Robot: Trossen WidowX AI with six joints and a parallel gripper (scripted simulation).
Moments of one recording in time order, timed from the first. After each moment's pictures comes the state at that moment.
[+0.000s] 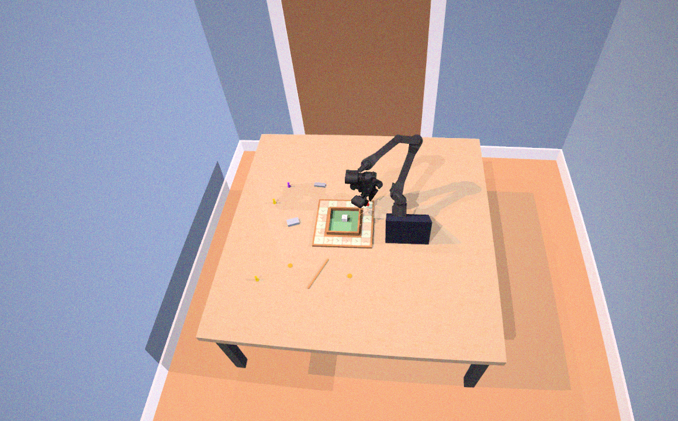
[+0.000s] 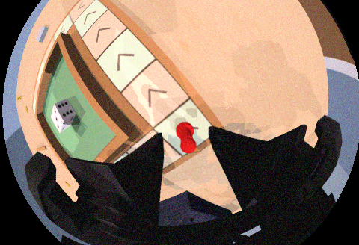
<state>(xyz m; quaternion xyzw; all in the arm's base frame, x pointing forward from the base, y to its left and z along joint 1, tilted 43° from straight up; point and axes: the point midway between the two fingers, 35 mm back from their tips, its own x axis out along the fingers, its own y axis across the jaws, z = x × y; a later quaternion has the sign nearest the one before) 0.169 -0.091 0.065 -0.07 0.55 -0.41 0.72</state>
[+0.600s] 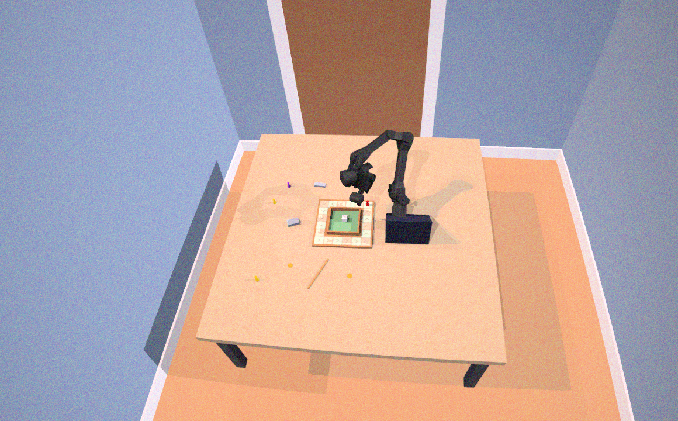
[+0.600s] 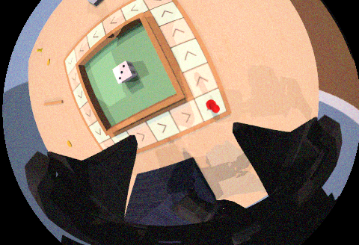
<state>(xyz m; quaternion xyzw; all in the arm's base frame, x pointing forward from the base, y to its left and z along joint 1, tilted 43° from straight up) 0.180 0.002 0.096 -0.15 0.60 -0.33 0.71</state>
